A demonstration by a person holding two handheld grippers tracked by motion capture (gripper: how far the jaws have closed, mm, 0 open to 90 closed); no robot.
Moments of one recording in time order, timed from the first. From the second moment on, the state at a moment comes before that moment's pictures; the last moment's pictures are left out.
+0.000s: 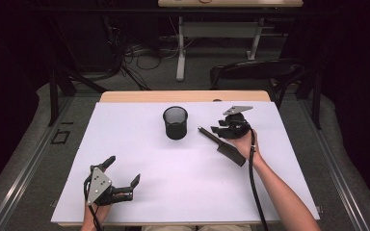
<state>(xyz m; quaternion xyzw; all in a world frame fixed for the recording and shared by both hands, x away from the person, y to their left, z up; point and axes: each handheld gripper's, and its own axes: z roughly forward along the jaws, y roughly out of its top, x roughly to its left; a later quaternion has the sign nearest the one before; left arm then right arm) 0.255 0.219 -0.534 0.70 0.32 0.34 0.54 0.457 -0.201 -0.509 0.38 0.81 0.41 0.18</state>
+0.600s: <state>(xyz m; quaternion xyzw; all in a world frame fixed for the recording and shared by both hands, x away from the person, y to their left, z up) 0.255 0.219 -0.534 0.70 0.32 0.34 0.54 0.474 -0.180 -0.520 0.39 0.82 0.37 0.19</state>
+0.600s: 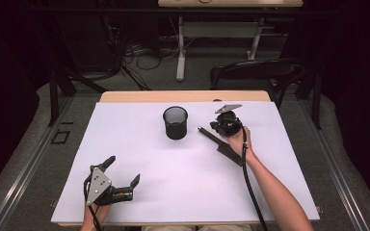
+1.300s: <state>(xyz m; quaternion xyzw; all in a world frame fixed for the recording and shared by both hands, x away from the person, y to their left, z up) 0.255 0.219 -0.534 0.70 0.32 0.35 0.53 0.489 -0.168 -0.536 0.41 0.82 0.35 0.18</state>
